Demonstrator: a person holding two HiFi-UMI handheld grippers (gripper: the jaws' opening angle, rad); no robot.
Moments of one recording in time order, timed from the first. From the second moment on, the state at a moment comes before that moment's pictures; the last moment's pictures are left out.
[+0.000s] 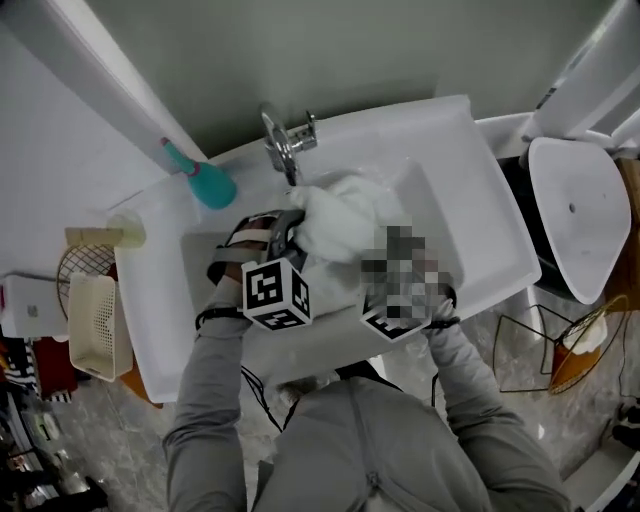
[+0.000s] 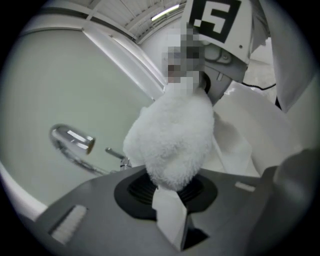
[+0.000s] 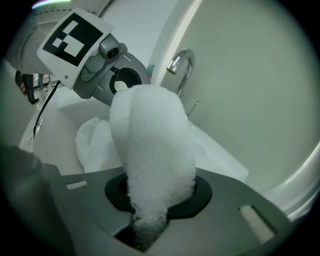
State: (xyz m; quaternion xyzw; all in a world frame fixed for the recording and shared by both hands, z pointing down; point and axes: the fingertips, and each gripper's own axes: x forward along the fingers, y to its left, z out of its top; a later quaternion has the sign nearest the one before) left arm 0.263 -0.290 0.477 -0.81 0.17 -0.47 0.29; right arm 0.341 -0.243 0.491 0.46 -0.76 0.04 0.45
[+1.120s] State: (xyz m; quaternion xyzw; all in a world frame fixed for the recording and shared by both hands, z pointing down) left arm -0.290 -0.049 0.355 -0.66 0.53 -0.51 0.19; right arm -0.208 -0.072 0.373 0.22 -0.89 -0.22 0.34
